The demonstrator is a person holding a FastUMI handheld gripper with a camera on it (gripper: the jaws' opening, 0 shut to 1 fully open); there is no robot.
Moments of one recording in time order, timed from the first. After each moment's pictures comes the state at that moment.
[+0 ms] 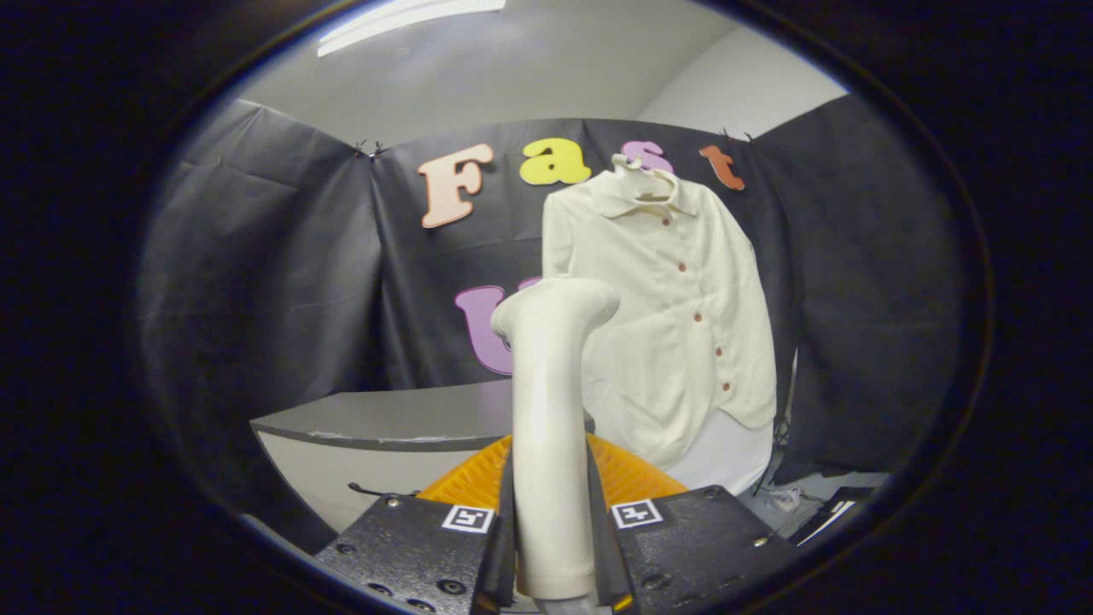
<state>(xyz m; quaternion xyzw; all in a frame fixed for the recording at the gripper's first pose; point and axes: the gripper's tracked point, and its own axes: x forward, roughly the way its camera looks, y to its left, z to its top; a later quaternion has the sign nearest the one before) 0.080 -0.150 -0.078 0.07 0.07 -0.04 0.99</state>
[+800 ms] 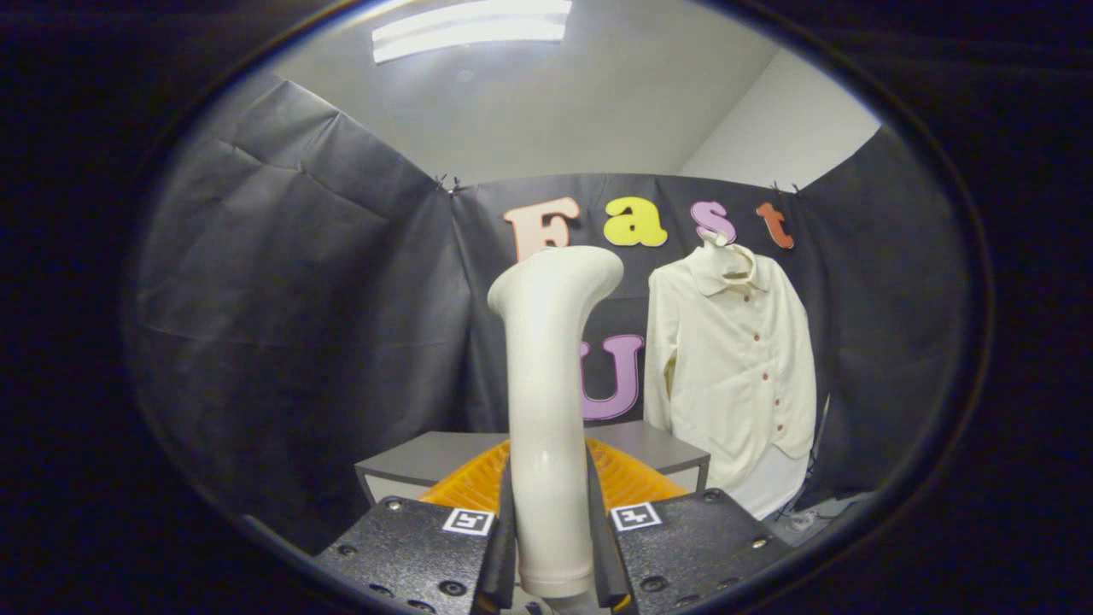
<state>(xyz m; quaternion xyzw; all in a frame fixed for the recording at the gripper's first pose) 0.030 -0.013 0.011 0.07 0.00 0.00 1.00</state>
